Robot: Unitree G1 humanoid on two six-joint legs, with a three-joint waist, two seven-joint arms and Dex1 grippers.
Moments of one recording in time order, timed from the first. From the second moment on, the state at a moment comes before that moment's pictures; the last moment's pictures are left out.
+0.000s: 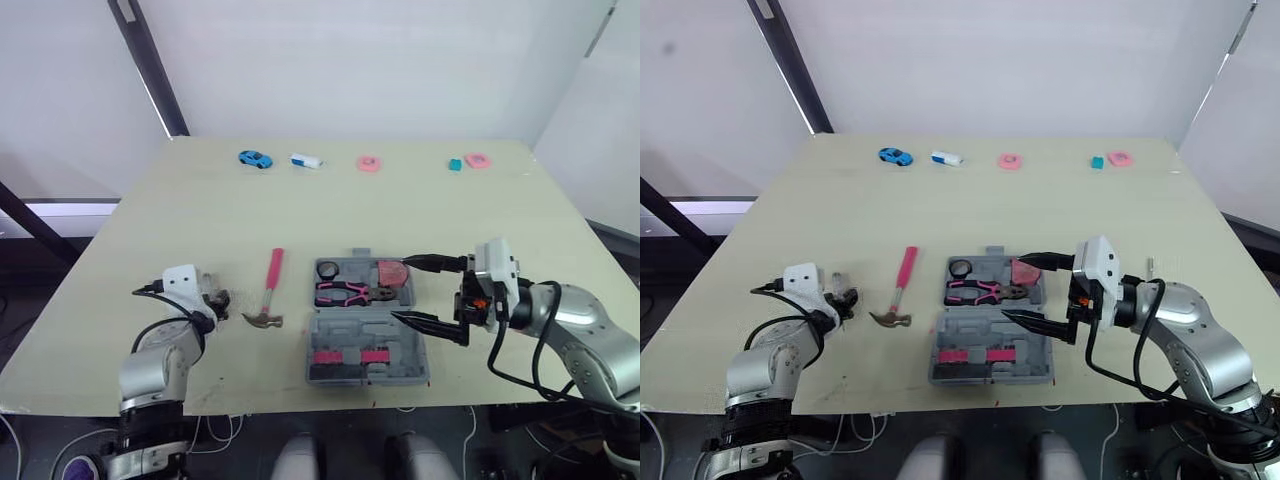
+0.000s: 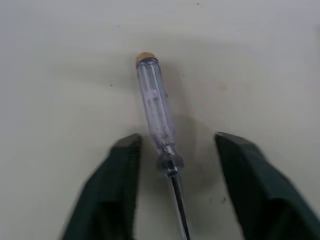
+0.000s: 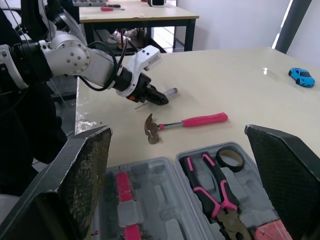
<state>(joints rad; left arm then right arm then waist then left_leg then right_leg) -0.27 0.38 0.35 0.08 -0.32 0.72 -0.04 -0.26 -0.62 0.03 -0.46 0.58 0.43 0.97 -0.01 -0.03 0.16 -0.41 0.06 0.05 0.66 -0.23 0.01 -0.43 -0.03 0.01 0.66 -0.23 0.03</state>
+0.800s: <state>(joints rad) 0.33 0.35 0.34 -0.42 -0.35 0.66 -0.25 -0.21 -0.67 0.02 -0.46 0.62 0.41 1.07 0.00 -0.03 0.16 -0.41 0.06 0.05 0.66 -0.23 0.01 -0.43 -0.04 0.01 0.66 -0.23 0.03</state>
